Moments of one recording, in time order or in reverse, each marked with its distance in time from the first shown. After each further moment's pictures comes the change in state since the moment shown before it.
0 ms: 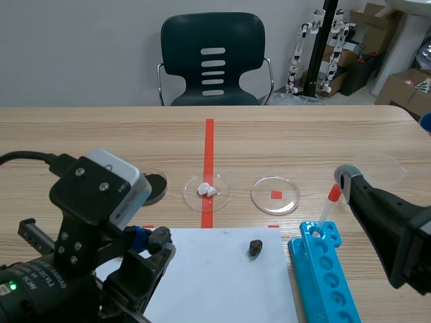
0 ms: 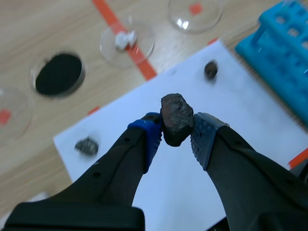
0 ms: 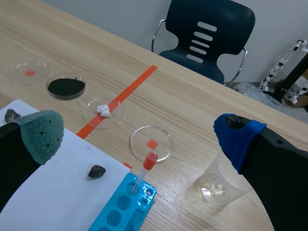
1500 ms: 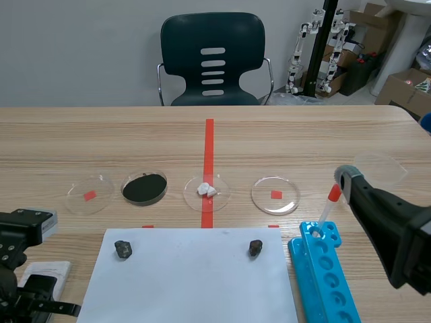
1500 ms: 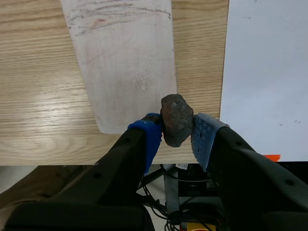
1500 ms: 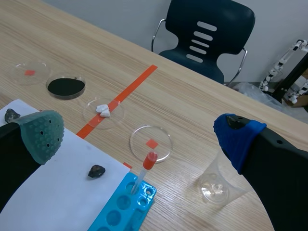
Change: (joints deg) left arm -14.4 -2.6 -16.2 -20.6 -22.4 7.2 41.2; right arm 0.0 0.0 0.0 0.0 0.0 0.0 0.0
